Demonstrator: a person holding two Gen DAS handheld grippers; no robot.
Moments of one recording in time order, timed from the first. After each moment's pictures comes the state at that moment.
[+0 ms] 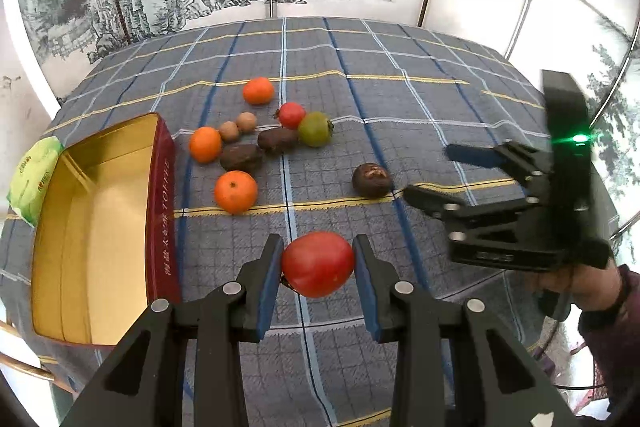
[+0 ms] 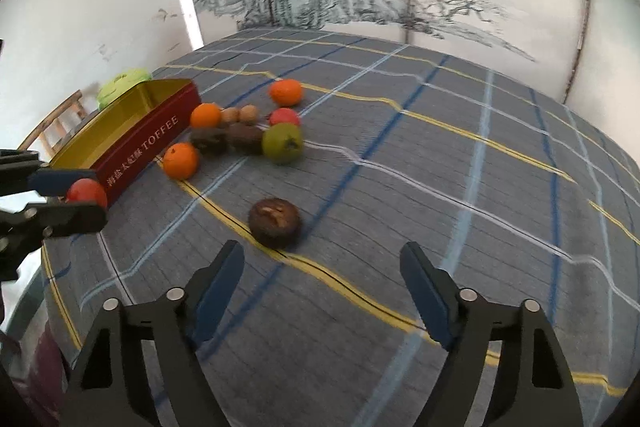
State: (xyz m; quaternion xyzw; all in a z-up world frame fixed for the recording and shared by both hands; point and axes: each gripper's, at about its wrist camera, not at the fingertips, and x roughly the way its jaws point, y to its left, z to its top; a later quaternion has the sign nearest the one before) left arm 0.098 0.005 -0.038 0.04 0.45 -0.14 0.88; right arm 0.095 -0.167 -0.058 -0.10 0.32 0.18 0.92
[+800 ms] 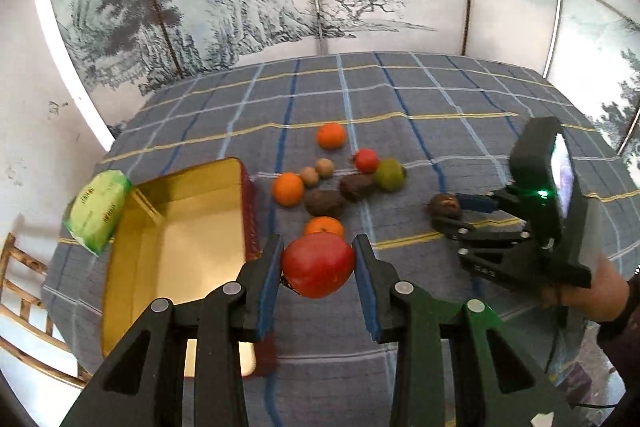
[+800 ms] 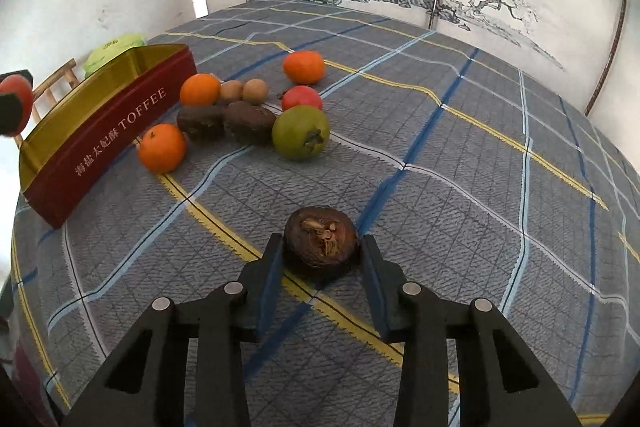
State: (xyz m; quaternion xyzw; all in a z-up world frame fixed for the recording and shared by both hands) left arm 0.105 0.043 -0.007 0.09 0.39 -0.06 0.91; right arm 0.133 -0.128 -0.084 -0.15 0.35 0.17 0.91
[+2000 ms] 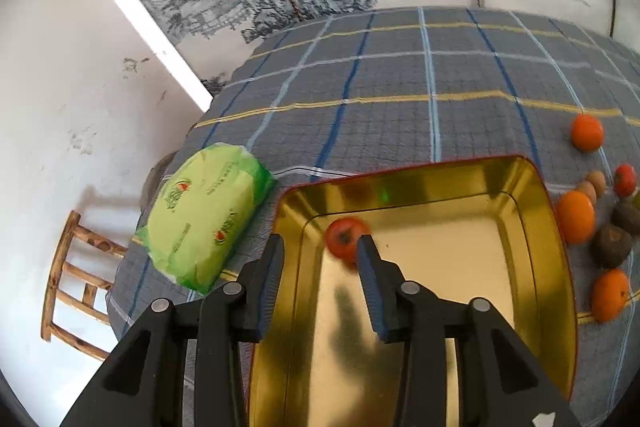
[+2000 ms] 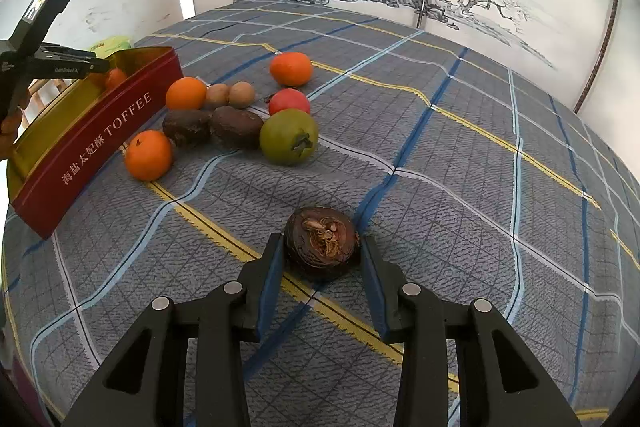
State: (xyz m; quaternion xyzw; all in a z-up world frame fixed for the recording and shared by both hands) left arm 0.238 0.205 -0.061 0.12 0.45 0.13 0.88; right arm 0.136 -0.129 -0.081 -0.15 0.35 0.15 0.91
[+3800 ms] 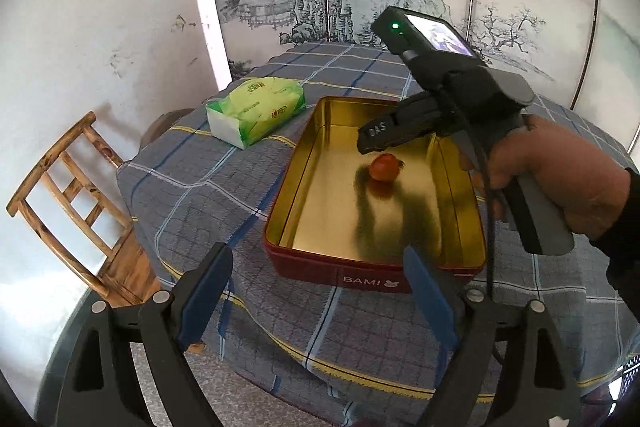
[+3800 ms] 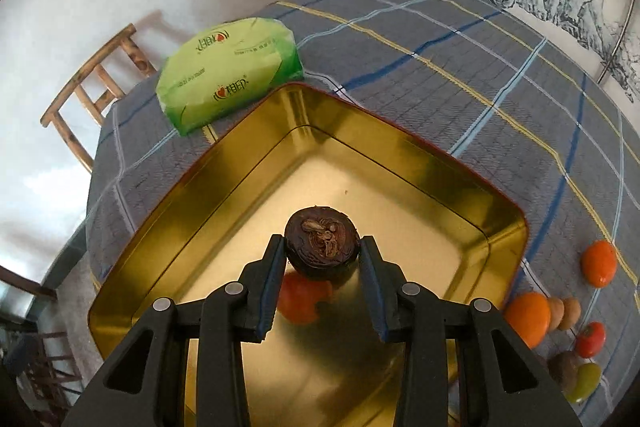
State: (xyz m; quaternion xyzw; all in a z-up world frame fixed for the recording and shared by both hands) left arm 0.018 0.206 -0.034 -0.03 0.38 0.12 0.92; right arm 0.209 0.175 -0.062 -0.18 0.45 0.29 0.83
